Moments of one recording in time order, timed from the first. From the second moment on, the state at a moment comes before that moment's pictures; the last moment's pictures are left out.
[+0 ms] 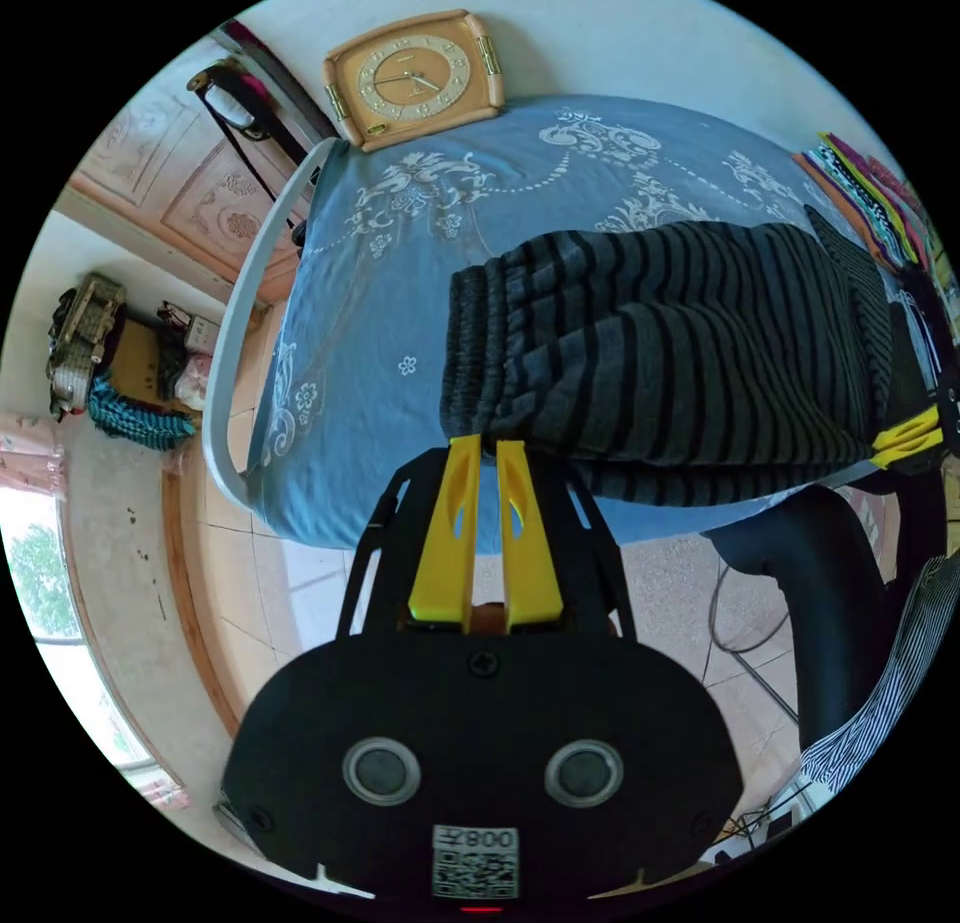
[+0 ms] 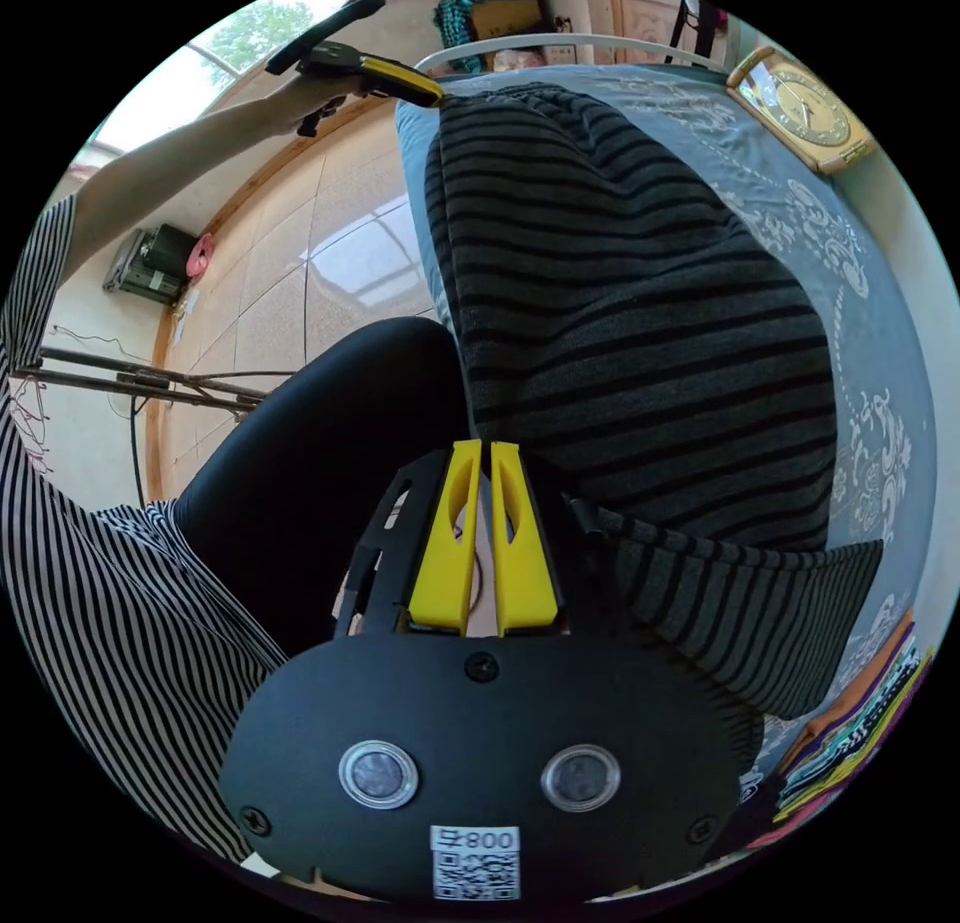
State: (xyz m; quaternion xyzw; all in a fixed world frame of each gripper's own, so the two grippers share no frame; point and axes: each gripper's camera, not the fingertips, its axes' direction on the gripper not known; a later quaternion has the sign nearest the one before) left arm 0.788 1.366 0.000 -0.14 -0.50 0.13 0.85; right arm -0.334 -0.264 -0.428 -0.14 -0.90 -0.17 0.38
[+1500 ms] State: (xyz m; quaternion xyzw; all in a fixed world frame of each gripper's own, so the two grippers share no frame) left arm 0.956 1.447 0.091 -0.05 -0.30 0.04 0.95; right arm -0.448 -0.057 -0.252 -0.36 -0.84 0.04 0.39
